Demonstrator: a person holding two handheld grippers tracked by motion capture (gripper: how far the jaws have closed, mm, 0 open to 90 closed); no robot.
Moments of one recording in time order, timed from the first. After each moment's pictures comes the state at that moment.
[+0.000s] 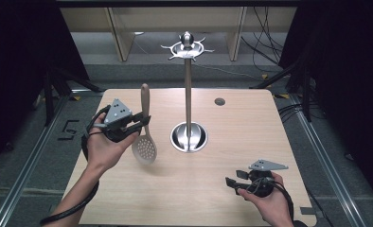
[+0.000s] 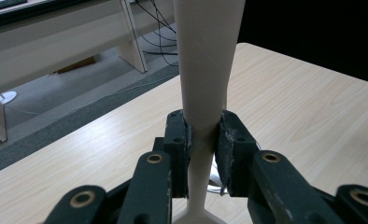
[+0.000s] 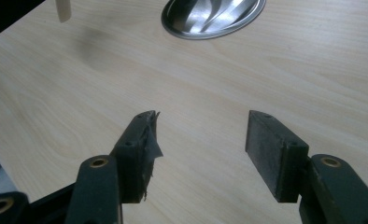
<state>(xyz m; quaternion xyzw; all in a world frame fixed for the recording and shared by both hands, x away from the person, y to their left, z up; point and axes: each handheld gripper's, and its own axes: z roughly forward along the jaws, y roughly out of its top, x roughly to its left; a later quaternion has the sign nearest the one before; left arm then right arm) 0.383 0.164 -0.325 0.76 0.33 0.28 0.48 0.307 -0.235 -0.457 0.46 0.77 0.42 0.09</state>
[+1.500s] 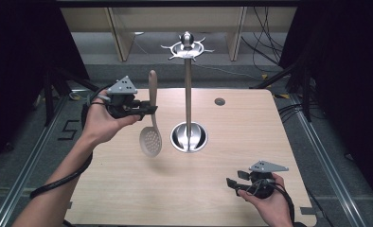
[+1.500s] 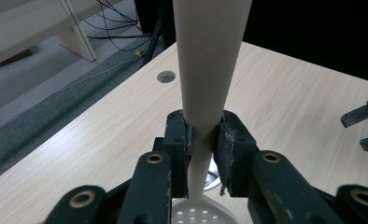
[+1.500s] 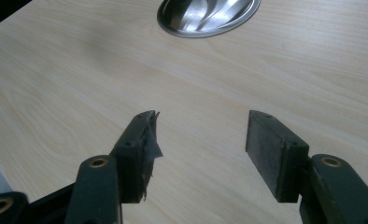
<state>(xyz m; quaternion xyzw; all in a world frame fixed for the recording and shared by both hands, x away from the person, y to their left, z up) 0.424 0.162 -0.284 0.82 0.27 0.18 0.46 0.302 -0.234 -0.456 0.47 0.77 0.41 0.10</state>
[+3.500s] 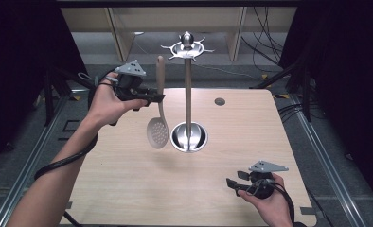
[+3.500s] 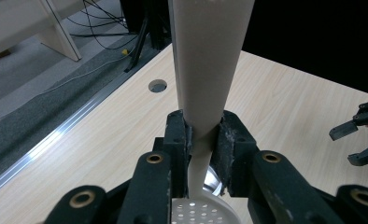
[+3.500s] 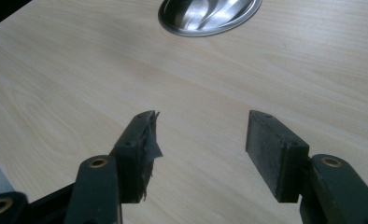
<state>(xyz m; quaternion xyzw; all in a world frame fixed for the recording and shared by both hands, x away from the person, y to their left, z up) 0.451 0.145 -0.258 0.84 0.25 0.15 0.46 0.304 -0.236 -0.456 0.46 0.78 0.41 0.11</state>
